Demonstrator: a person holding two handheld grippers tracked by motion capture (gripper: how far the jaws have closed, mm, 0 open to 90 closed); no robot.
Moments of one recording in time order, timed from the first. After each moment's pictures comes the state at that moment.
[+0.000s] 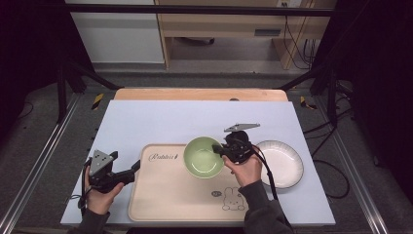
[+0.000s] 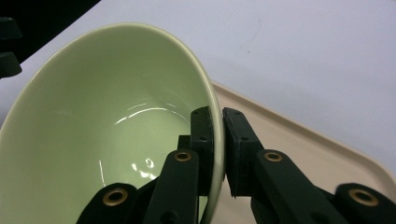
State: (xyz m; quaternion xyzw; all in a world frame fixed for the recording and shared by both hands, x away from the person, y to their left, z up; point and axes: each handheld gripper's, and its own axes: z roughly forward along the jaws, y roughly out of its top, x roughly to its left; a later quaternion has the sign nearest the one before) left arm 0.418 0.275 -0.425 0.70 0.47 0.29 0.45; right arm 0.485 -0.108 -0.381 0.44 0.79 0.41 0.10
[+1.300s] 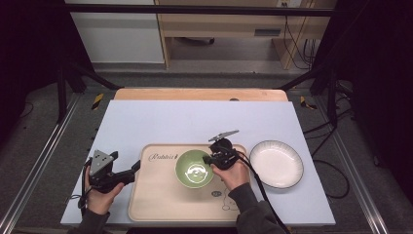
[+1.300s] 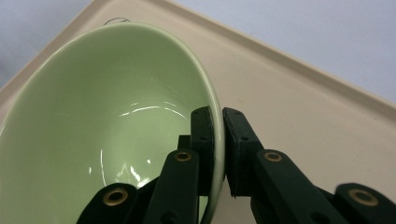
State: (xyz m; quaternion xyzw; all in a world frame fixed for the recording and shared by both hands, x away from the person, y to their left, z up) left arm 0.418 0.275 -0.426 0.70 0.47 0.29 0.45; right arm 0.494 -0.074 -0.426 0.44 0.83 0.35 0.06
